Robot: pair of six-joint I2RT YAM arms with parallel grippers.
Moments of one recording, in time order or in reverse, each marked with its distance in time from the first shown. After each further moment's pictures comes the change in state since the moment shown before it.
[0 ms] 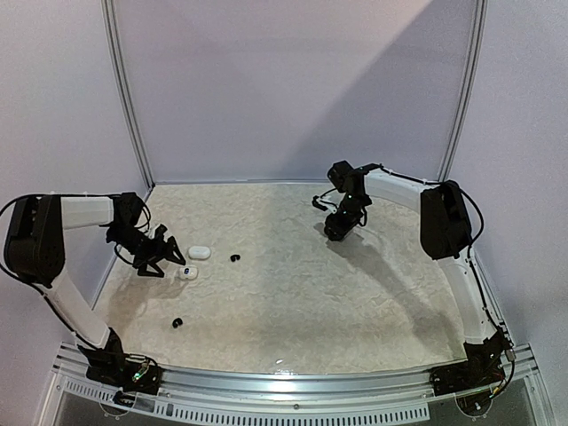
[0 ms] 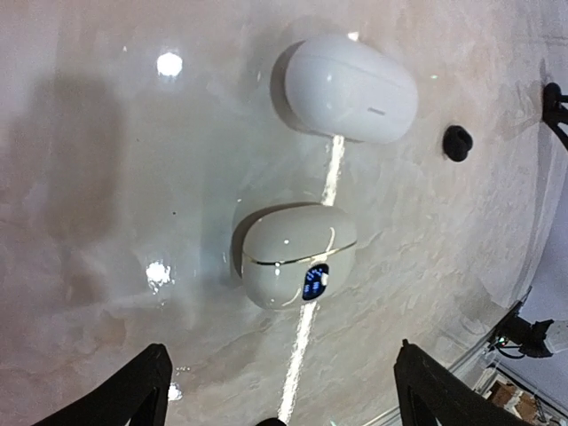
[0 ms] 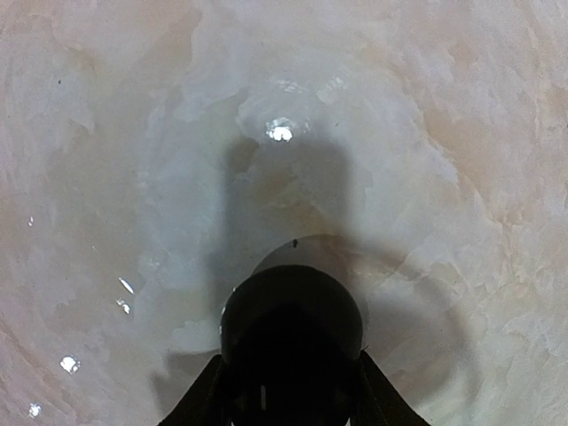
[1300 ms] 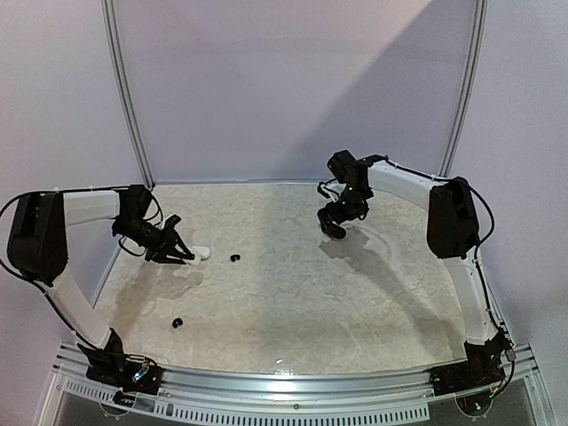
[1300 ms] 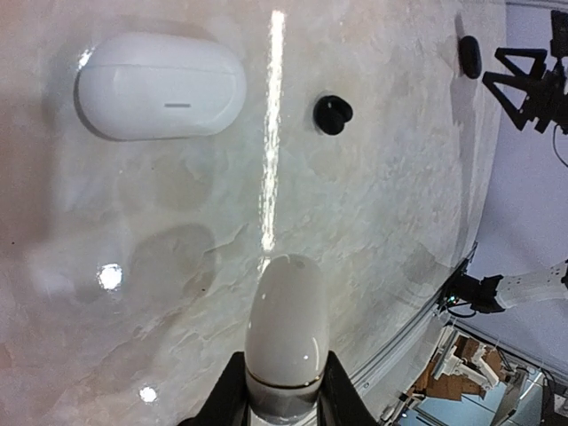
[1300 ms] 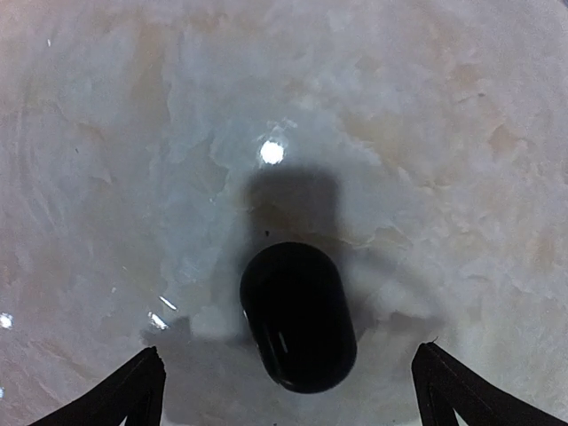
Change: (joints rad) left arm -0.069 0.005 0.074 -0.022 0.204 -0.010; right arm 0.018 -0.095 -0.018 0.008 0.073 0.224
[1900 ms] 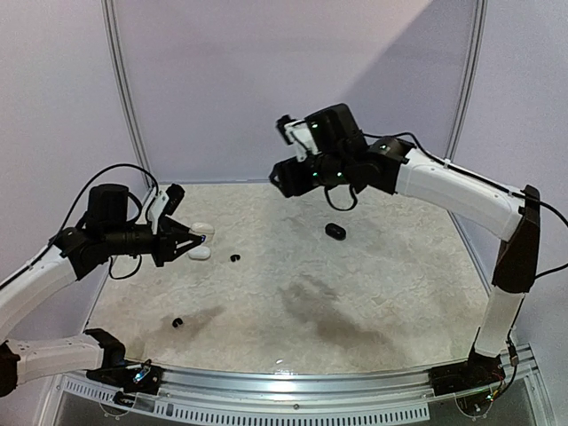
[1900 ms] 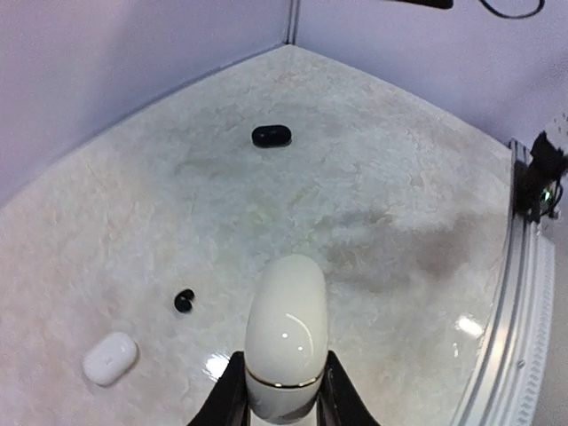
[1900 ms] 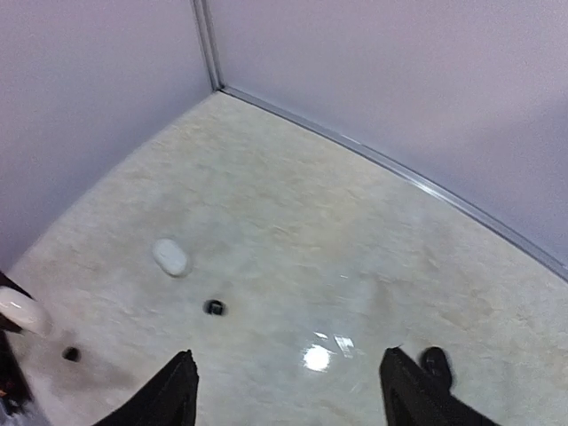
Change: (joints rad) left arm -0.365 -0.785 -0.356 0.494 -0.190 0.364; right arm 0.412 -0.534 -0.279 0.438 0.170 0.198
